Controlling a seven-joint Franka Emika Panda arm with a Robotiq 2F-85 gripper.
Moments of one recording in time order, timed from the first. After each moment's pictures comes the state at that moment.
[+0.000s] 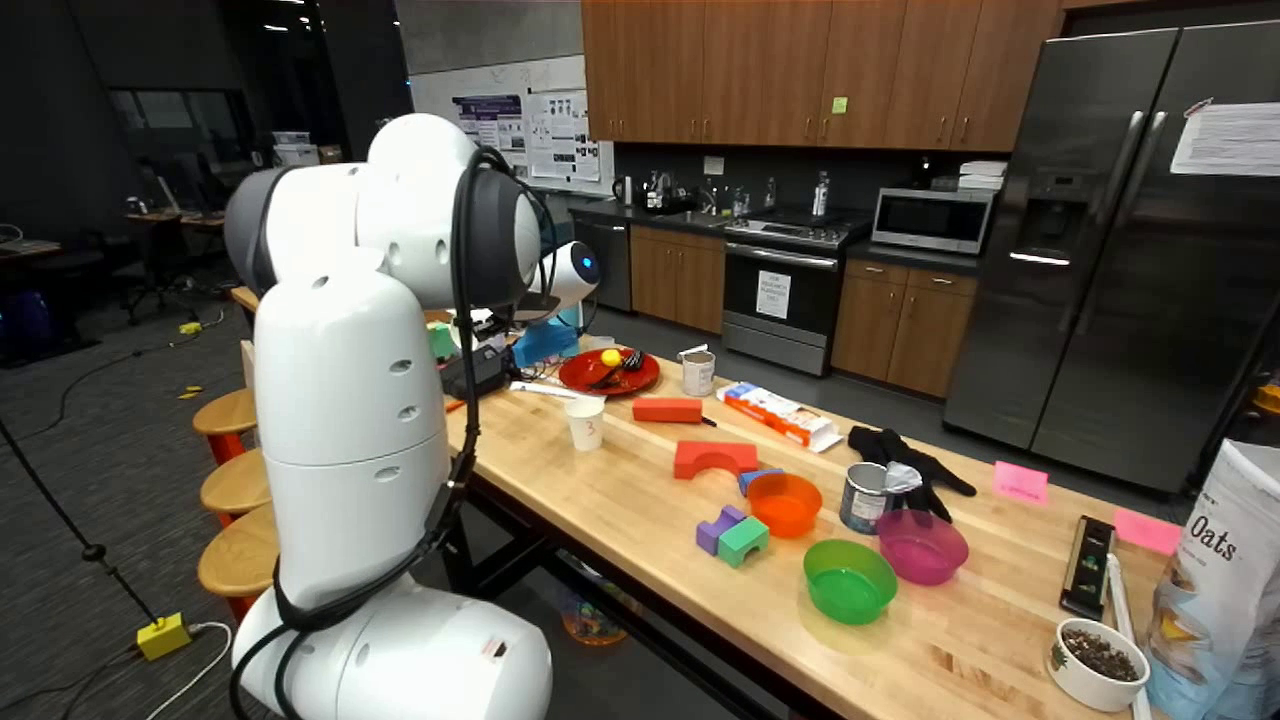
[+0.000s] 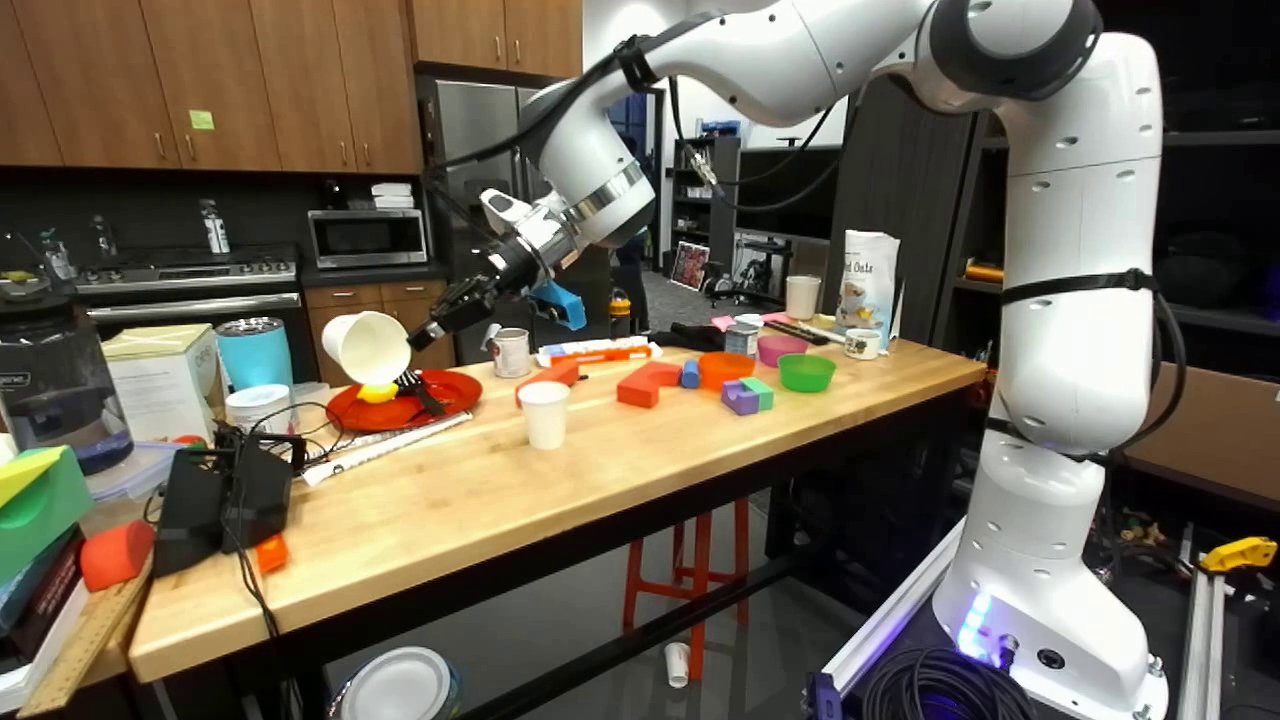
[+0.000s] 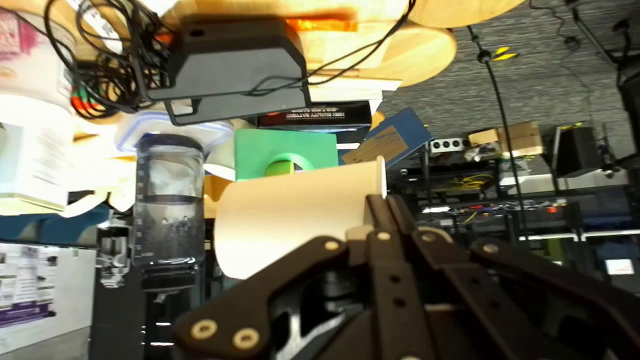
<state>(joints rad) 0.23 0.15 0.30 -1.99 1.28 2.39 -1.78</state>
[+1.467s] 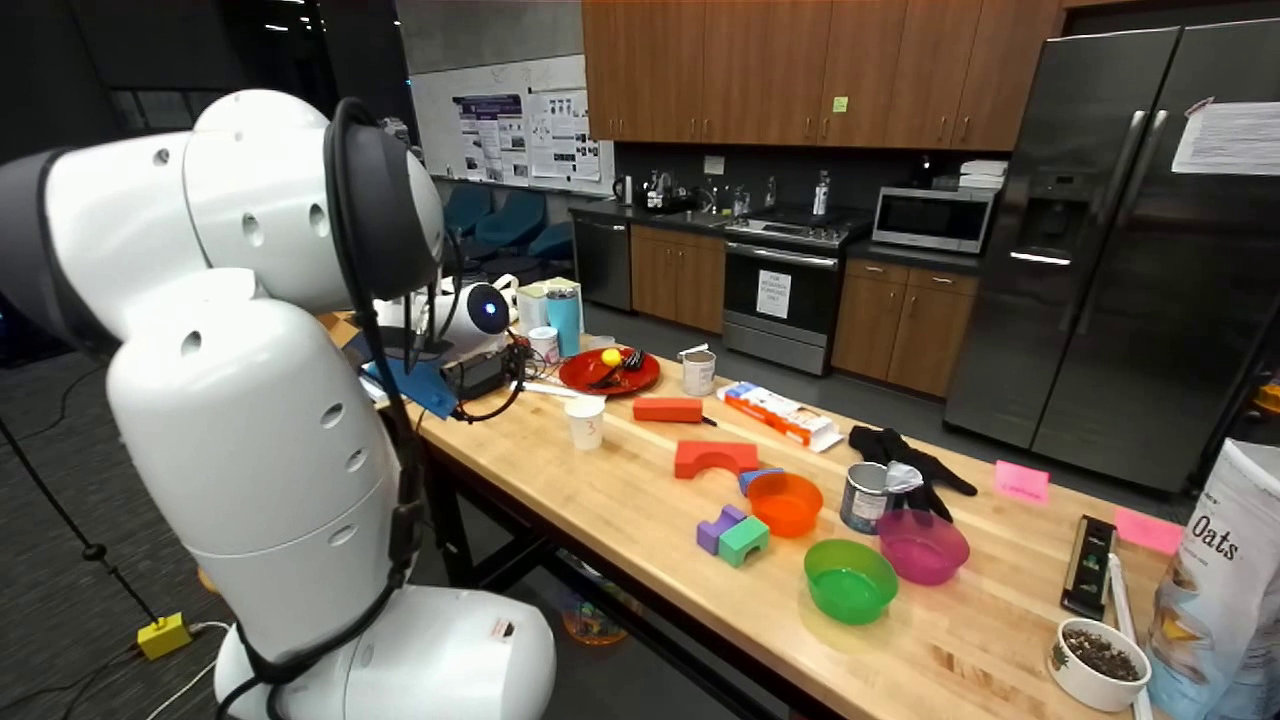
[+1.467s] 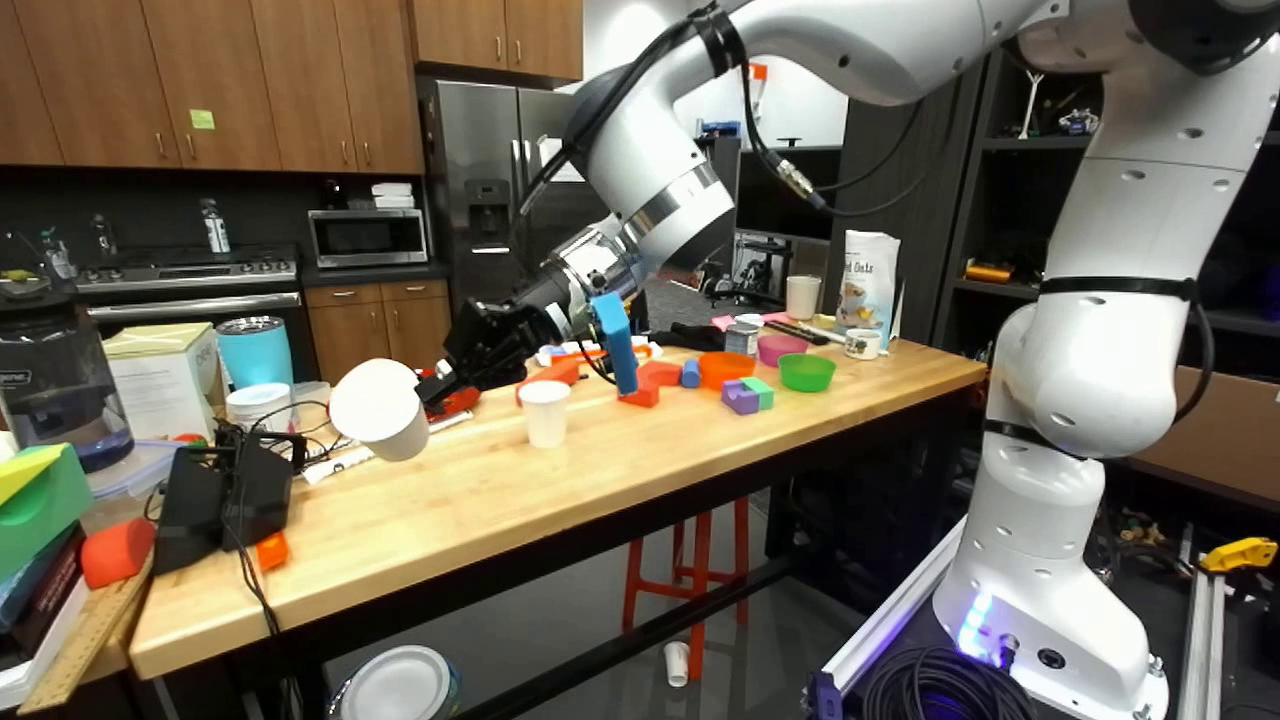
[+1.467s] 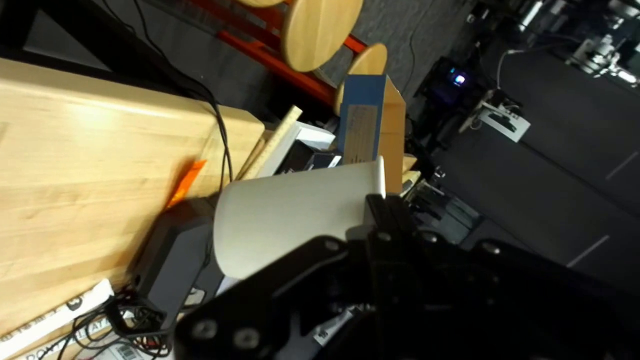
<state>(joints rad) 0.39 -0.12 0.40 -2.33 1.74 2.58 -1.02</state>
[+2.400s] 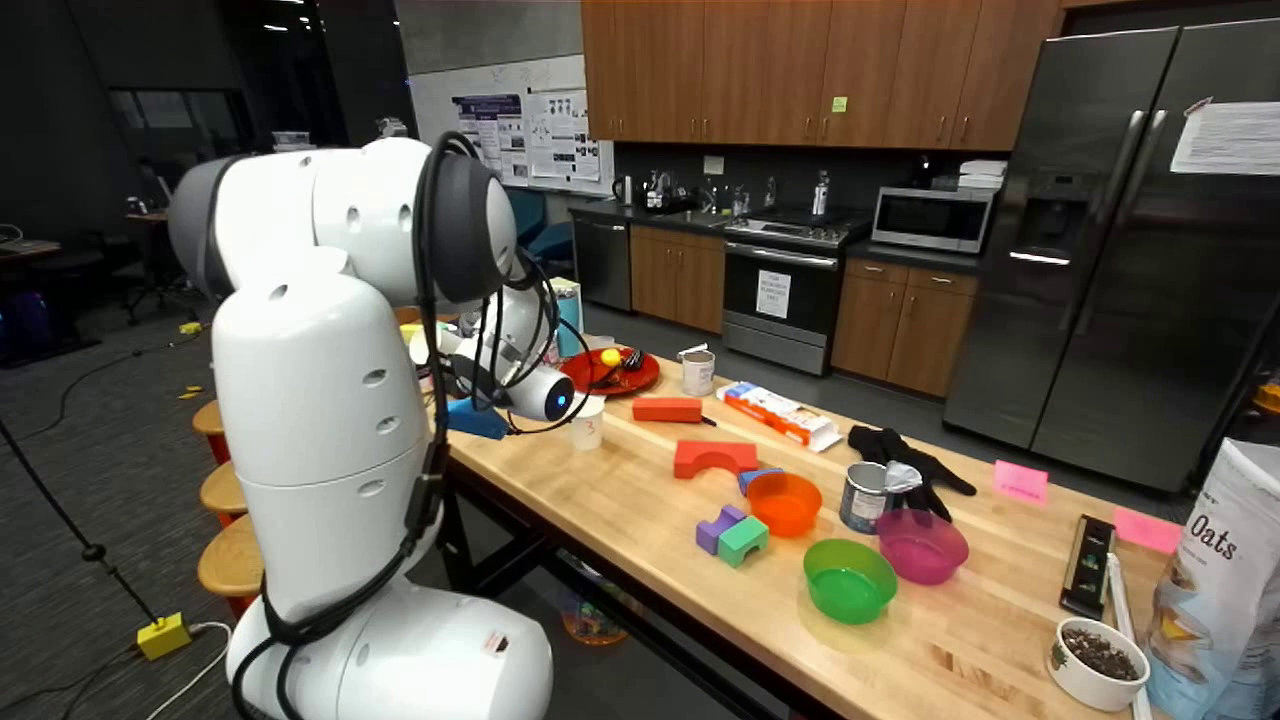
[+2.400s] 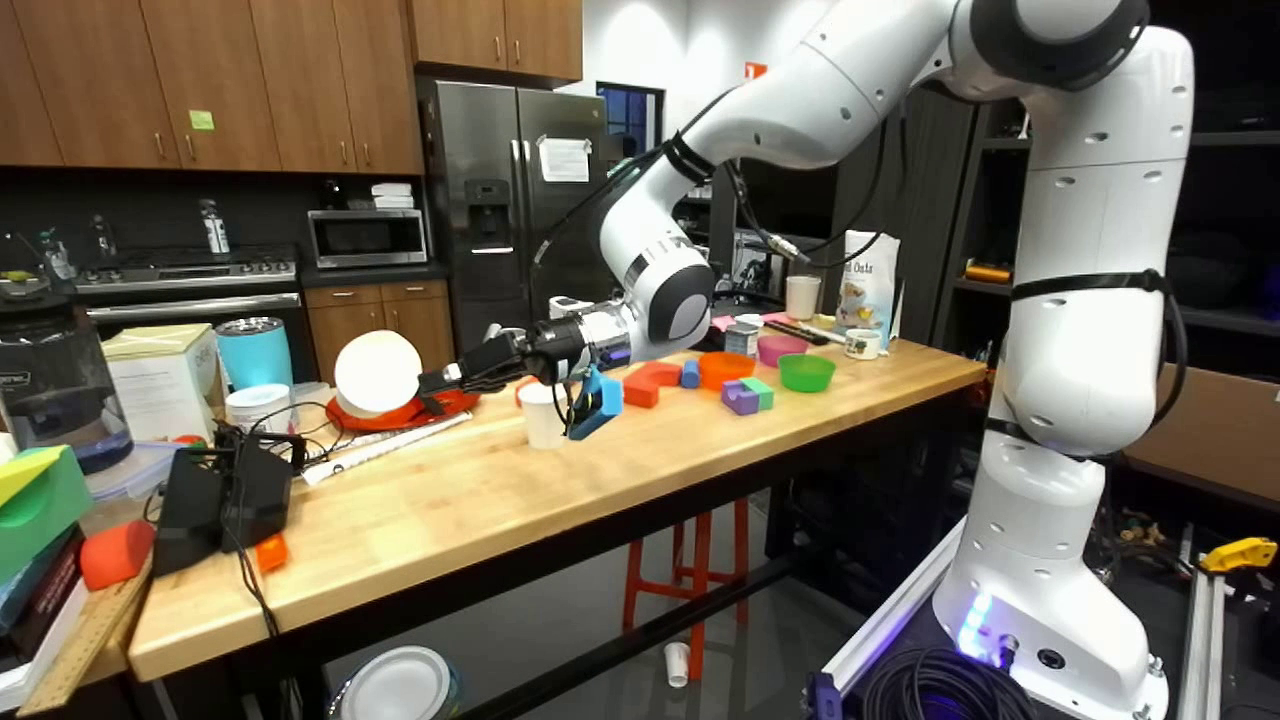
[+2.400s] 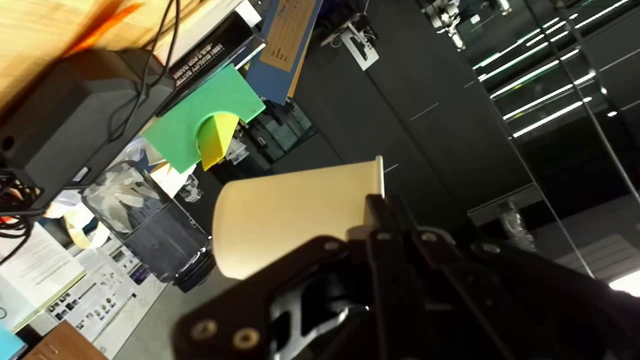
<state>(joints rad) 0.27 0.08 0.29 -2.35 2.10 2.07 -1.89</state>
